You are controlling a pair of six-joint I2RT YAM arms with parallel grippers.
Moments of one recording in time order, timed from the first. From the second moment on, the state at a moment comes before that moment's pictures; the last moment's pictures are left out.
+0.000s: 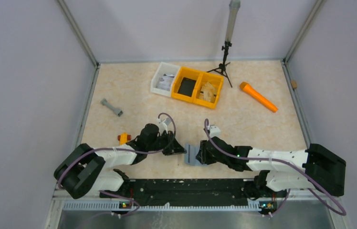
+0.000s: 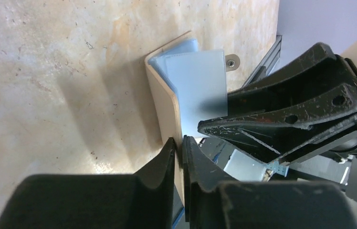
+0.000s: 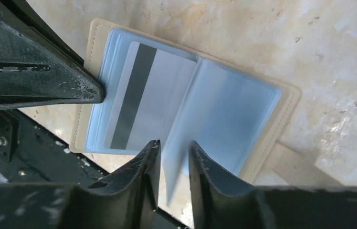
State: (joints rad) left arm -0.68 1.29 0.31 0.44 0.51 -0.97; right arm 1.13 1.17 0.46 -0.05 0.23 0.83
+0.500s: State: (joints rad) left arm -0.68 1.30 0.31 0.38 0.50 -0.93; right arm 1.13 1.14 0.50 -0.29 0.37 0.79
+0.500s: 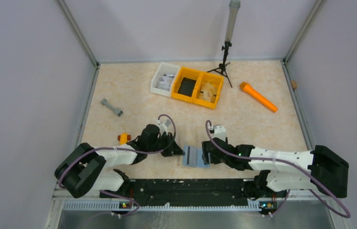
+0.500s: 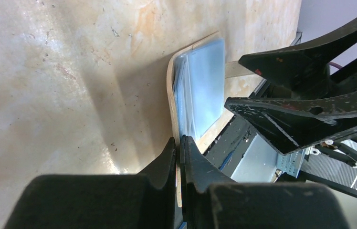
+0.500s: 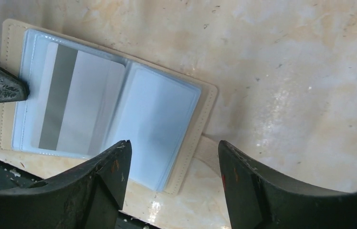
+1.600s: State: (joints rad) left arm -0.68 1.43 0.30 0.65 0.61 -1.02; right arm 1.13 1.35 0.51 -0.02 0.21 0.79
